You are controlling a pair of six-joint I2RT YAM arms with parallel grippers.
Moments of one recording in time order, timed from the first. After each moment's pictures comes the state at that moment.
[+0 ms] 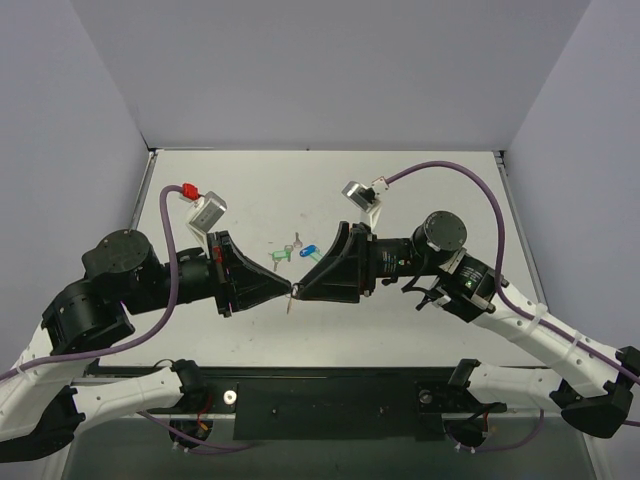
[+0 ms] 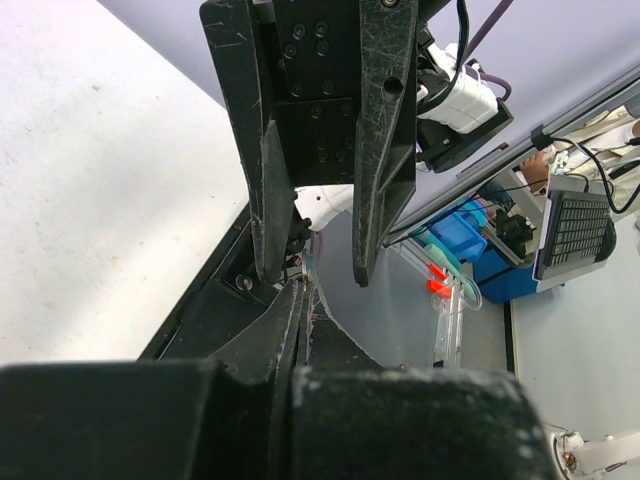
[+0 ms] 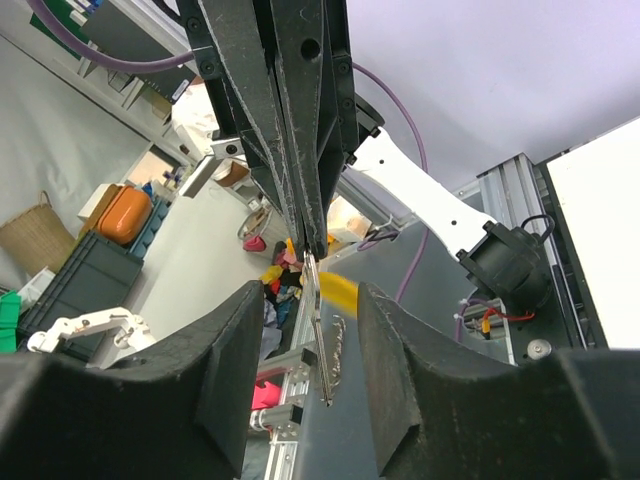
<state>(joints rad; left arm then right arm) -1.01 0.85 1.46 -0.69 0.26 -0.65 0.95 1.06 1.13 0.12 -0.72 0.91</state>
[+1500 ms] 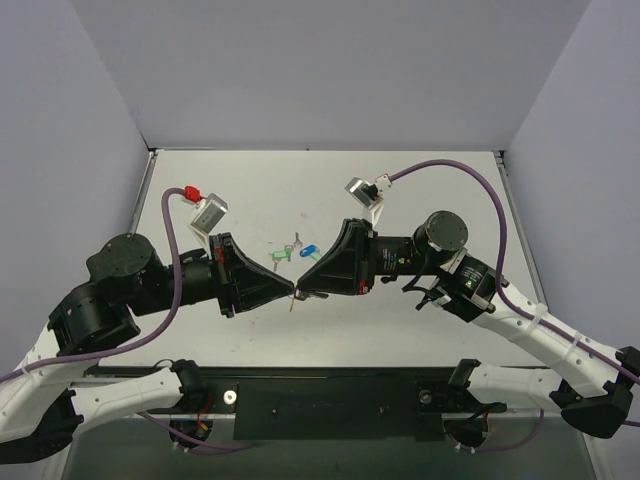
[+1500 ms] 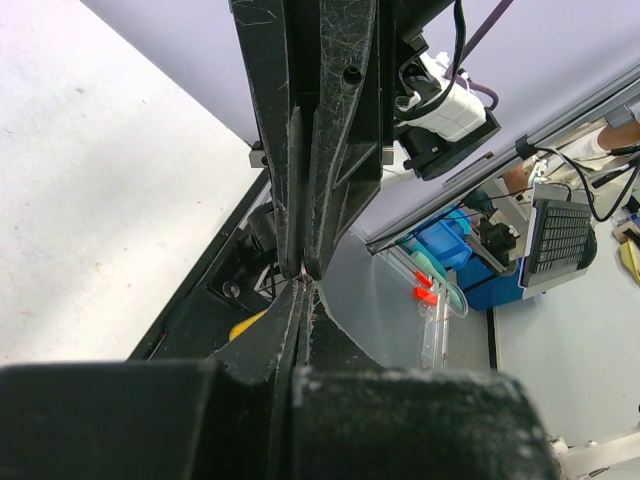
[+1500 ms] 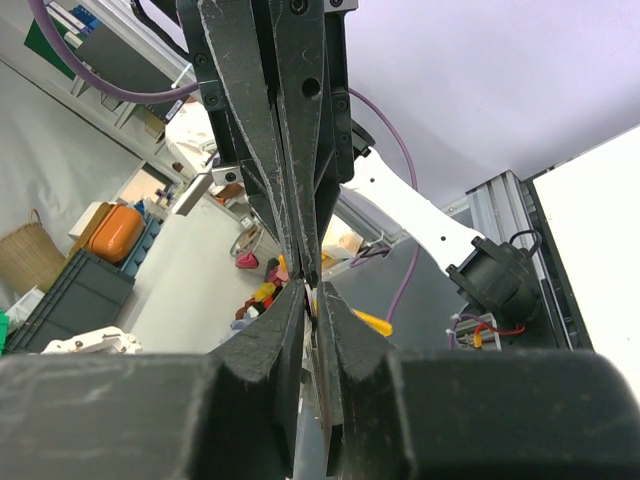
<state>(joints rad) -1.01 0.83 1.40 -0.62 0.27 -0.70 0.94 1.06 1.13 0.13 -0.67 0.91</state>
